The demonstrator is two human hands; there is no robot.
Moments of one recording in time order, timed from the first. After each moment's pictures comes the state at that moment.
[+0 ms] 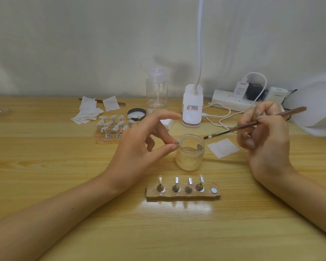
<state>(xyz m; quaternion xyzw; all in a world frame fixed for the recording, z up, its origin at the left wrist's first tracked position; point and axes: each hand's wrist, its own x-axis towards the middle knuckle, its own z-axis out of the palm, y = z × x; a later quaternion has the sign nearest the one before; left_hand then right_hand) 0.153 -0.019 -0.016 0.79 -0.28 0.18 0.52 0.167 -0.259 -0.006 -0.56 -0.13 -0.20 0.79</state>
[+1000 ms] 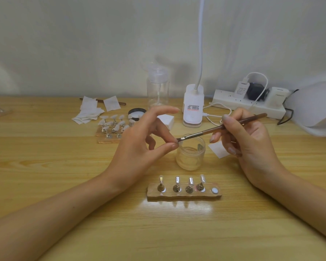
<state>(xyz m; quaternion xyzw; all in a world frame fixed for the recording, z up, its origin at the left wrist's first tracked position) 0.154 -0.020 -0.018 0.79 -0.27 0.17 0.53 0.161 -0.245 -0.007 -0.64 -0.15 -0.09 0.75</state>
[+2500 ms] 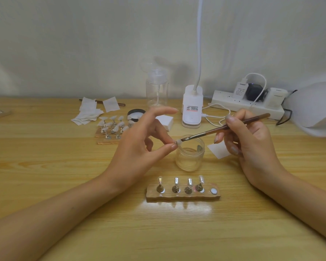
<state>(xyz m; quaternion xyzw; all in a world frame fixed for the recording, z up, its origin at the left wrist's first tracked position) 0.154 -0.020 -0.018 0.79 -0.25 0.17 0.53 0.162 -0.247 -0.007 -0.64 -0.12 -0.11 0.75</state>
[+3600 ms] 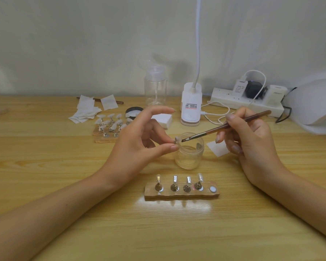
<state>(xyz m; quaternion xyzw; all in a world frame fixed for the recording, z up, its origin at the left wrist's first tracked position) 0.157 -0.018 -0.019 0.75 -0.25 0.10 0.60 0.163 -0.249 -0.009 -0.64 -0.11 -0.12 0.75</state>
